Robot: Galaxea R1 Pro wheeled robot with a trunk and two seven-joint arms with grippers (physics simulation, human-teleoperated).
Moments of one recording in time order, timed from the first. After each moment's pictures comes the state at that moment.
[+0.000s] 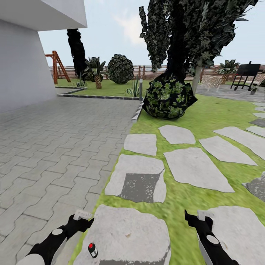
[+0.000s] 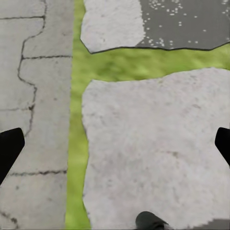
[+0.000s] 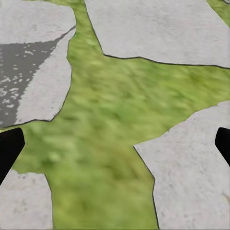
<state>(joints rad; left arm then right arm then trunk) -0.55 0.13 0.05 -0.34 -0.17 -0.13 -0.29 -0.38 -0.07 -0.17 -0.66 0.01 -0.12 -0.08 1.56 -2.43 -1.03</state>
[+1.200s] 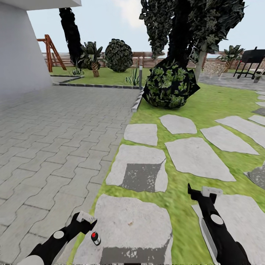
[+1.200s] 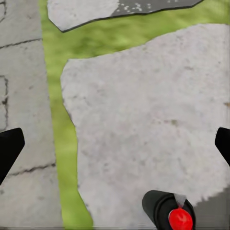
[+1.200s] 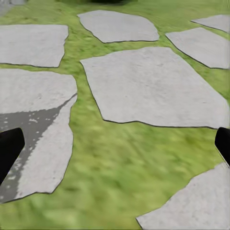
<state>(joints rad) -0.55 0.13 -0.06 -0.32 -0.20 -0.25 -0.30 -0.38 -0.07 -0.17 -1.02 0.01 -0.08 -0.09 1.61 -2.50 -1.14</state>
